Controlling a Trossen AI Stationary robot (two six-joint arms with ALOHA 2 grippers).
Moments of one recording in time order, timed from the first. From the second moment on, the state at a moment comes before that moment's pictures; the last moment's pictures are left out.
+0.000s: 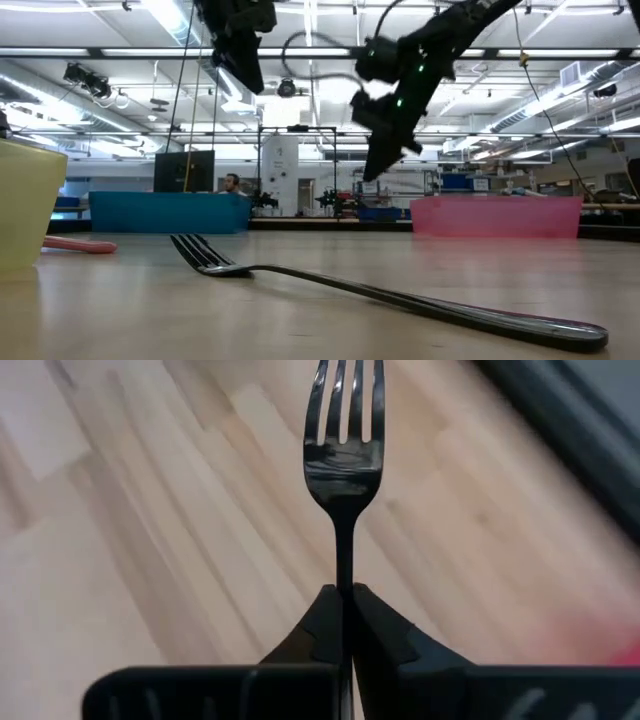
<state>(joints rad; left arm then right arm) 0.35 1.44 1.43 -0.92 -0.20 -0.04 -0.39 1.73 1.19 -0.44 0.10 0.18</state>
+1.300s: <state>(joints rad) 0.20 1.80 1.43 0.07 0.08 -0.10 0.01 1.16 1.20 -0.71 0.83 -0.08</state>
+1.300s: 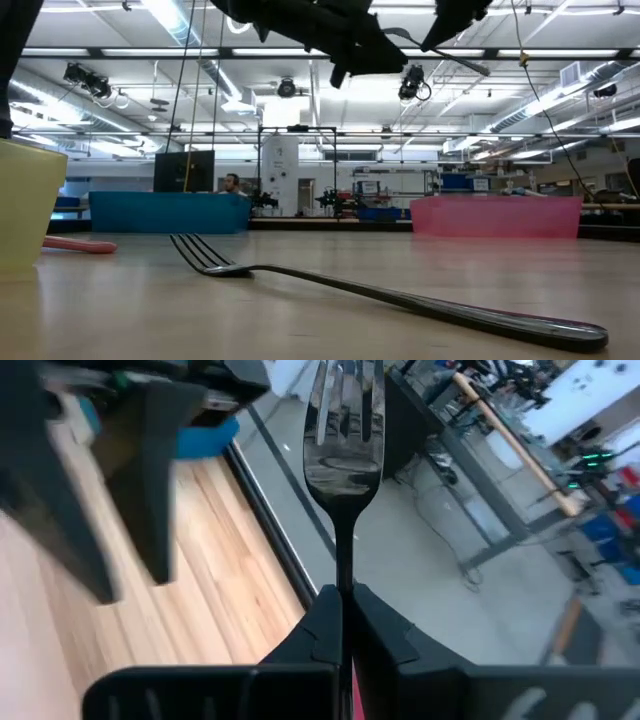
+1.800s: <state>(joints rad) 0.18 1.87 1.40 0.08 0.07 -0.11 0.22 1.17 1.20 -0.92 1.06 0.26</state>
